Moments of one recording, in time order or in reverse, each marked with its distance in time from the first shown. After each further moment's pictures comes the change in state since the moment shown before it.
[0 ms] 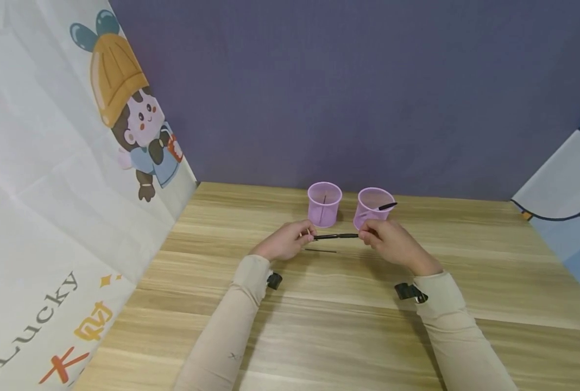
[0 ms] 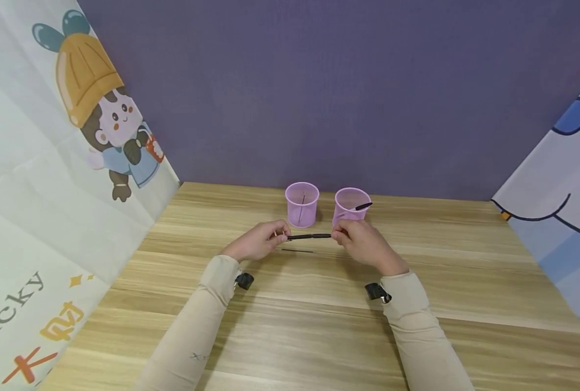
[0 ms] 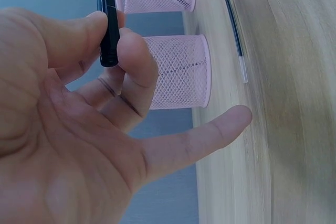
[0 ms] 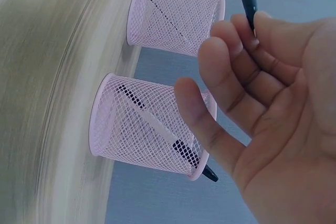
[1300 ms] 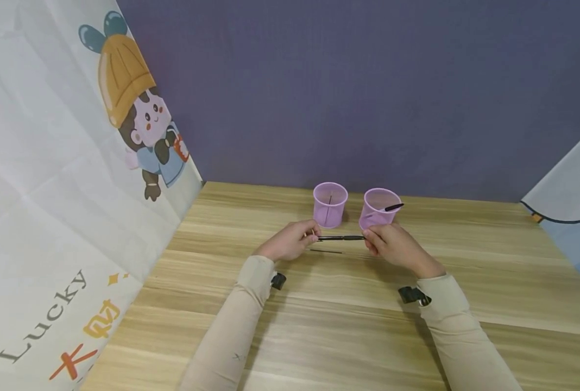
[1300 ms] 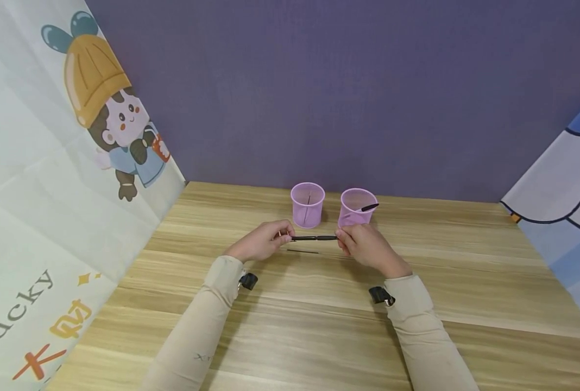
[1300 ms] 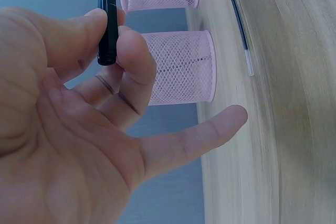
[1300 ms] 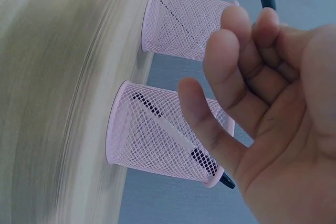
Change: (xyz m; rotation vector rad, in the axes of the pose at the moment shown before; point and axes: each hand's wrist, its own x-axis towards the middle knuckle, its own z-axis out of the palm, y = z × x) left_hand 0.001 -0.001 -0.001 0.011 0.007 0.022; right_hand 0.004 0.007 0.008 0.049 -0.052 0.028
